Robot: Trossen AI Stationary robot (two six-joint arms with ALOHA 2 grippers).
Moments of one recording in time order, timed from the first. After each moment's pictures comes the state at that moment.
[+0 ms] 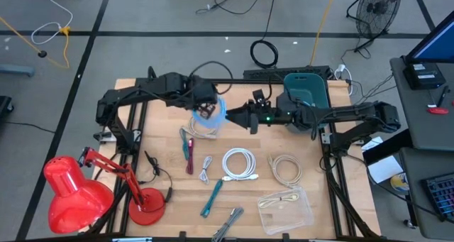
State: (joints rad) left arm 0.15 1.73 1.92 -1.57 -0.50 -0.83; right arm -0.07 1.39 1.02 0.44 -0.06 0.80
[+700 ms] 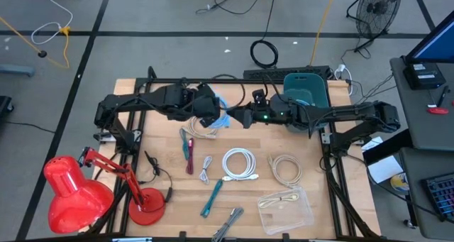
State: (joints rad) left arm 0.02 1.73 1.92 -1.49 -0.69 -0.48; right arm -0.08 1.39 1.02 0.25 0.09 0.88
